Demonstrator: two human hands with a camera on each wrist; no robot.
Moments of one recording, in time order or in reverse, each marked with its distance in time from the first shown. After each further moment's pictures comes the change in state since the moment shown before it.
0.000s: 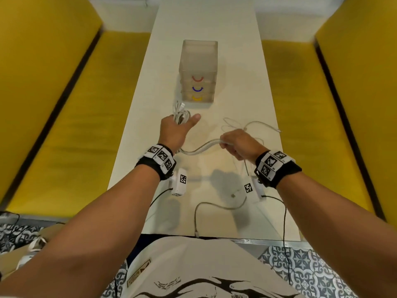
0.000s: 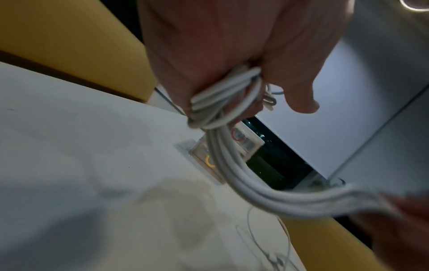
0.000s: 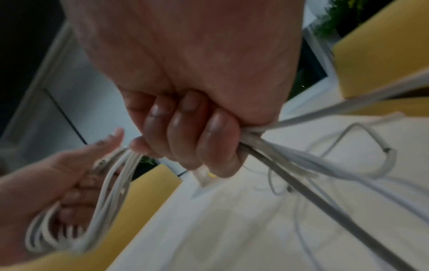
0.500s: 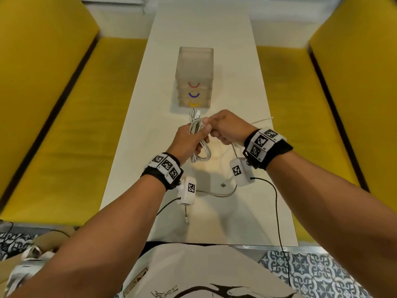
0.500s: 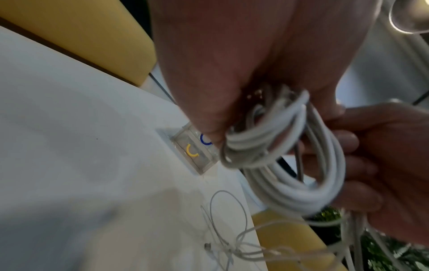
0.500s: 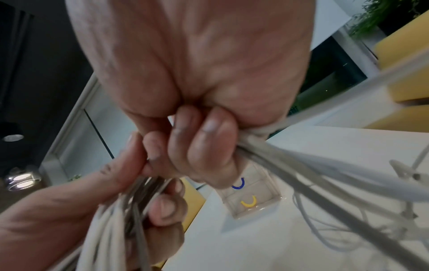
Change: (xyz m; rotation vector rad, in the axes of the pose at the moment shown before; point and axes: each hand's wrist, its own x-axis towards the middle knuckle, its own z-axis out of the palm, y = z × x) left_hand -0.014 0.005 0.027 -0.142 -0.341 -0.006; right_hand 0.026 -0.062 -0.004 -0.030 -0.053 -0.051
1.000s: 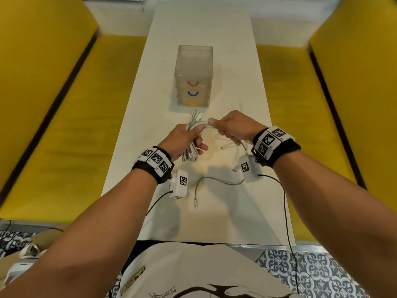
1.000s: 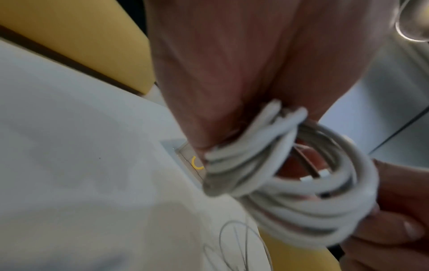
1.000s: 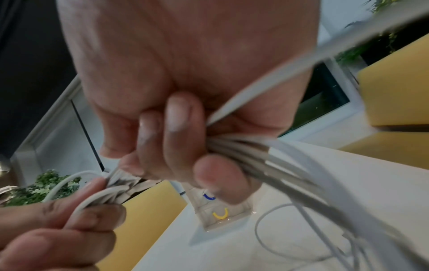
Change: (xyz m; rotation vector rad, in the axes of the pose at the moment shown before) left_hand 0.003 0.009 -0.013 -0.021 -0.149 -0.147; right_hand -0.003 0.015 -0.026 -0.226 0.072 0.080
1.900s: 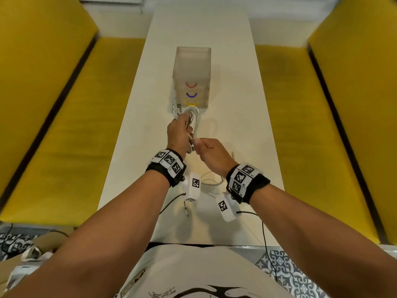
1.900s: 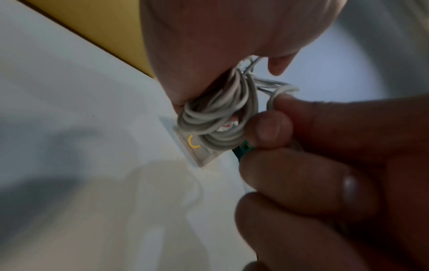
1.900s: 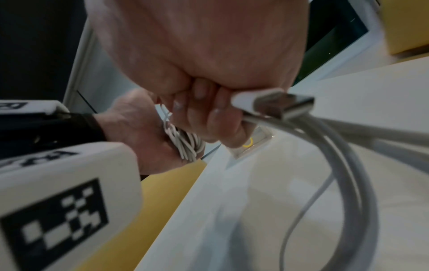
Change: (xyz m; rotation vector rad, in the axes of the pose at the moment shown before) left_hand 0.017 0.004 0.021 -0.260 0.538 0.060; right_hand -0.020 0.013 0.093 0.185 0.153 -0.185
